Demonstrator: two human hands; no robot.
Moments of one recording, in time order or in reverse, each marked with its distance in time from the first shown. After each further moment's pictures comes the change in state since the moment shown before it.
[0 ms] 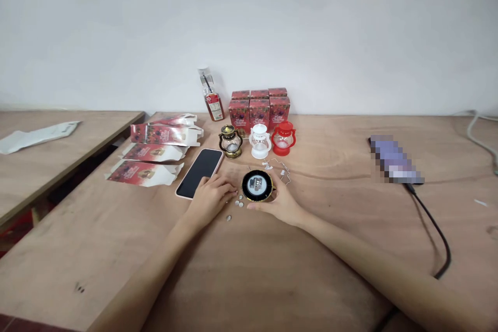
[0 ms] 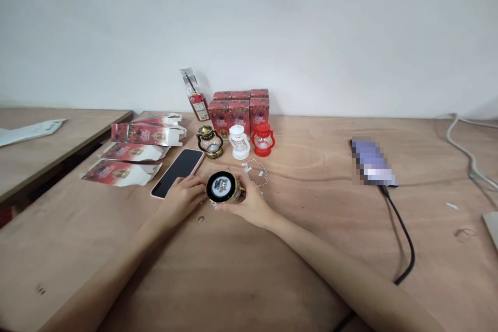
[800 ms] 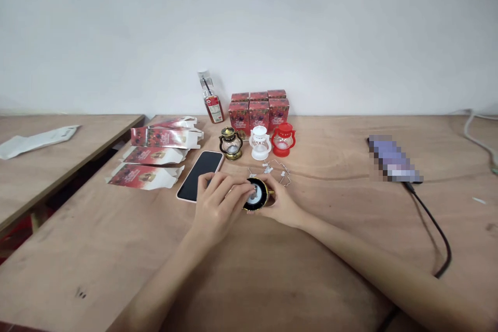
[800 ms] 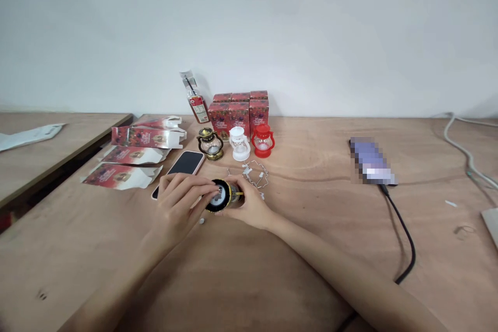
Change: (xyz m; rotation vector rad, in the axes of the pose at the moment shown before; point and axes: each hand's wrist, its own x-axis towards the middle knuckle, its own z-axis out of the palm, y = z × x) left_hand 0.005 0.063 -0.047 -0.021 0.648 0.214; right_hand 0.000 0.000 -0.001 -0.046 -0.079 -0.043
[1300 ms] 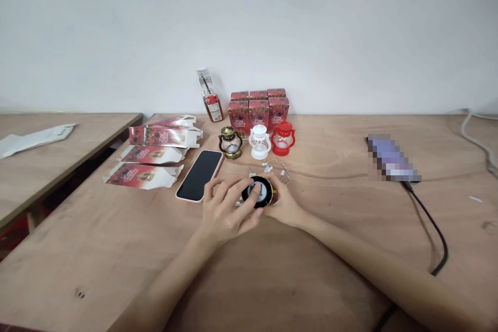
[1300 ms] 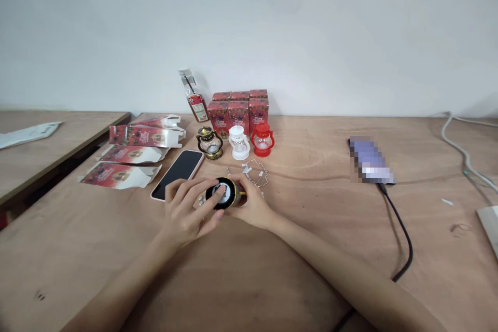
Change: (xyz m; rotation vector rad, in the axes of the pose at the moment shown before) left_hand -0.015 -0.001 0.014 0.176 0.037 0.161; right_hand -0.001 -0.003 0.000 0.059 0.062 0.014
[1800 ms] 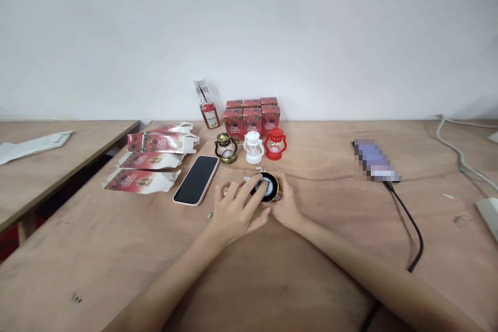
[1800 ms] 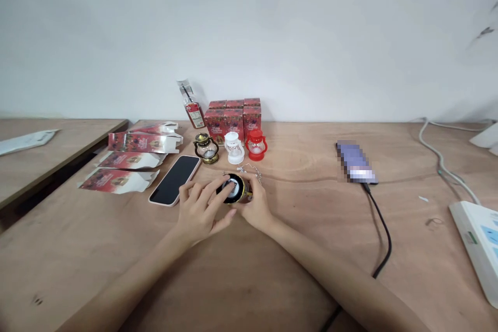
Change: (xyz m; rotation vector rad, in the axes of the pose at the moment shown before) left_hand 0.015 0.018 0.009 0.011 -0.046 0.000; right_hand -0.009 0.003 -0.006 -0.129 0.339 -0.131
